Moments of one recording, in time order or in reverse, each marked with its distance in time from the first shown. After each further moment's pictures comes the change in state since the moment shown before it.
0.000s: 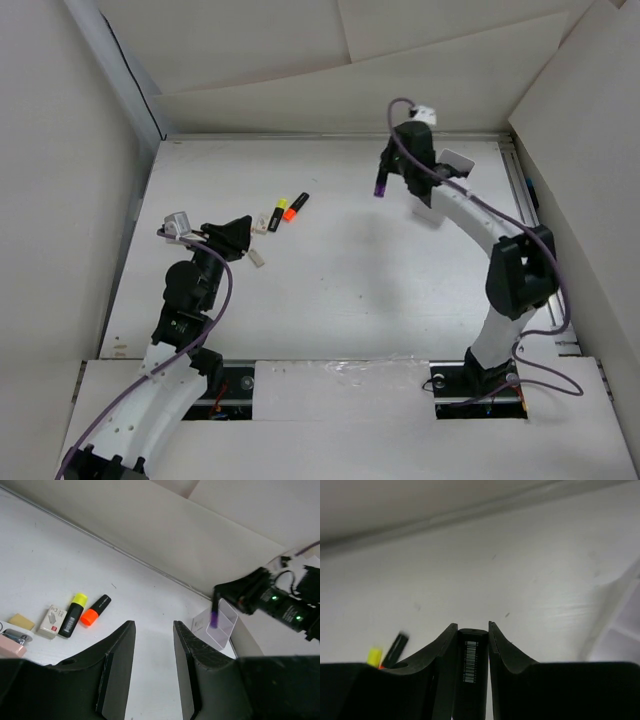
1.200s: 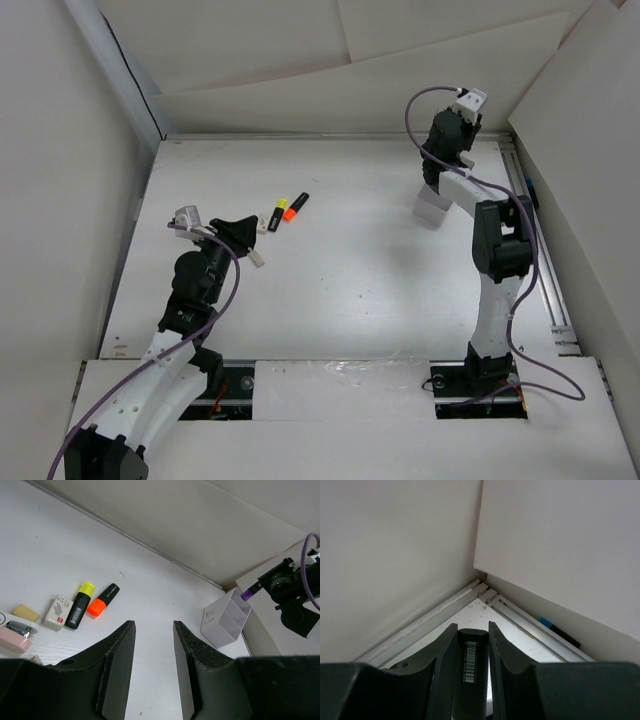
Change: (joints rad) left arm 0.000 0.103 0.000 0.043 0.019 0.013; right arm -0.273 0.270 0.109 0.768 0.747 -0.572
